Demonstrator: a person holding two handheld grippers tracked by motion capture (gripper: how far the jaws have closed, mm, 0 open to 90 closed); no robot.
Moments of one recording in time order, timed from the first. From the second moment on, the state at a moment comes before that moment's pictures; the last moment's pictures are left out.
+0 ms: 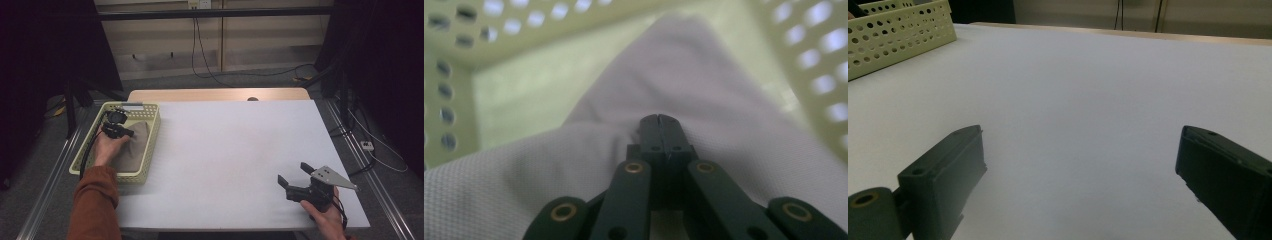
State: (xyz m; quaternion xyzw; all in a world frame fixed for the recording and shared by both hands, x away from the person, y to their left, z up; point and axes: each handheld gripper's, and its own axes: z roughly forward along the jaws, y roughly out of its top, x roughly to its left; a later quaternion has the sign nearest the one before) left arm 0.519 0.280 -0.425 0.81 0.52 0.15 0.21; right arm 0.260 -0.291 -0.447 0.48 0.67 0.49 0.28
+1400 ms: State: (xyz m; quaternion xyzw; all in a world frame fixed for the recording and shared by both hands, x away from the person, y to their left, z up) left arm 0.523 0.306 -0.436 0.80 0.53 0.18 0.22; right arm 0.262 -0.290 -0.449 0.48 0.67 0.49 0.28
